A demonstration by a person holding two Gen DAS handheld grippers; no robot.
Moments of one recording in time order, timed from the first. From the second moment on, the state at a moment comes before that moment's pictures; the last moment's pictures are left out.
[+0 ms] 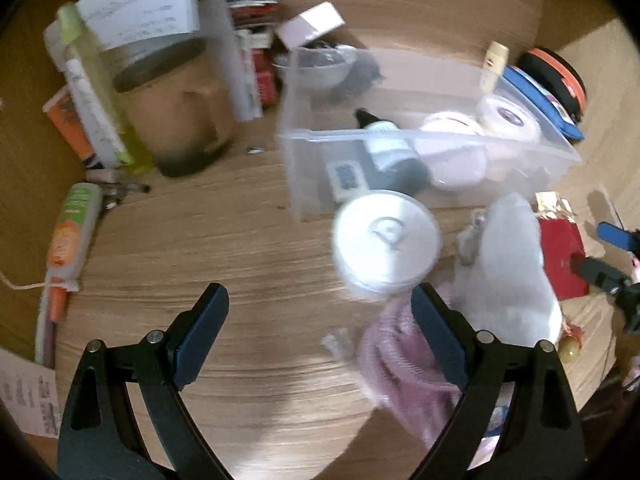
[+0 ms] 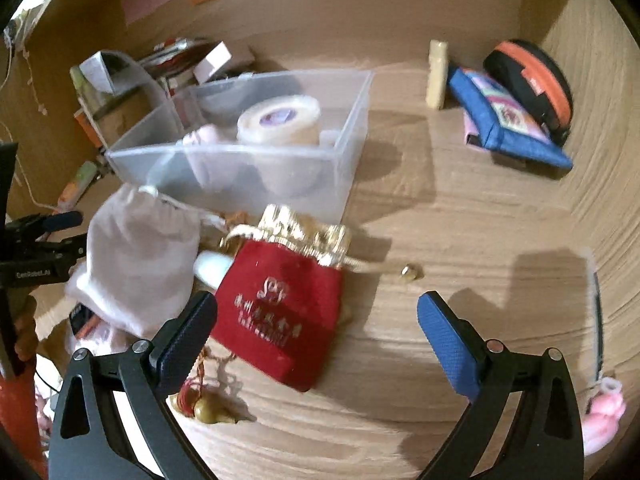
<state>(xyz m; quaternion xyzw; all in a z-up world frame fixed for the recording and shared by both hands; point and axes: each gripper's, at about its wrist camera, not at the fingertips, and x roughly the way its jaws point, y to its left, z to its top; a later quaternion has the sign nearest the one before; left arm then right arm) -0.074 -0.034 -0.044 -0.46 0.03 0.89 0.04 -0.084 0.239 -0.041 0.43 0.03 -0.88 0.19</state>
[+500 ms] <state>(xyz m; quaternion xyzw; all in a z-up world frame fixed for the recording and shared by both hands) -0.109 -0.011 -0.056 -0.48 0.04 0.87 0.06 -0.094 0.222 -0.057 0.46 0.04 -0.87 0.20</state>
